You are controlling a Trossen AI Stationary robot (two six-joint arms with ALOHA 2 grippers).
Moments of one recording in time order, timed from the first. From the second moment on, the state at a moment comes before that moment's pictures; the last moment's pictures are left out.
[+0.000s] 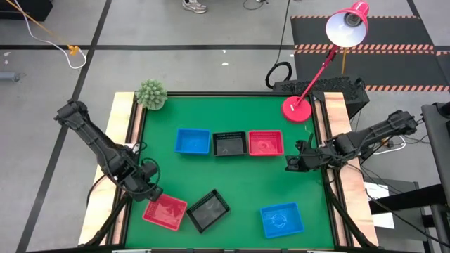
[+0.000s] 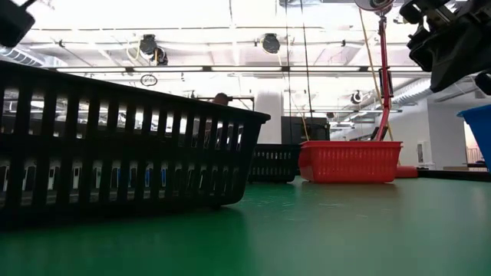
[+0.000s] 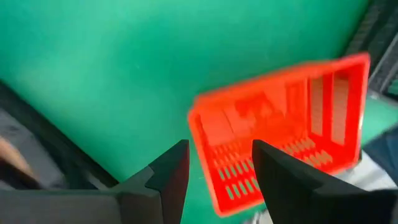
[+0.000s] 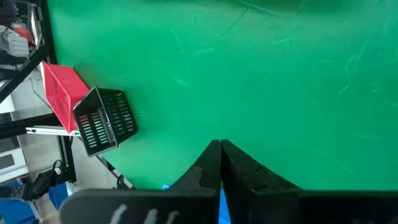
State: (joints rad) left arm -0.77 1.07 0.80 -0.99 0.03 -1.81; right arm 0.37 0.76 0.58 -0.70 0.11 1.73
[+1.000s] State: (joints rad) left arm -0.81 1.07 0.54 -0.58 0.13 -1.87; right arm 0.37 0.77 0.58 -0.51 0.25 1.70
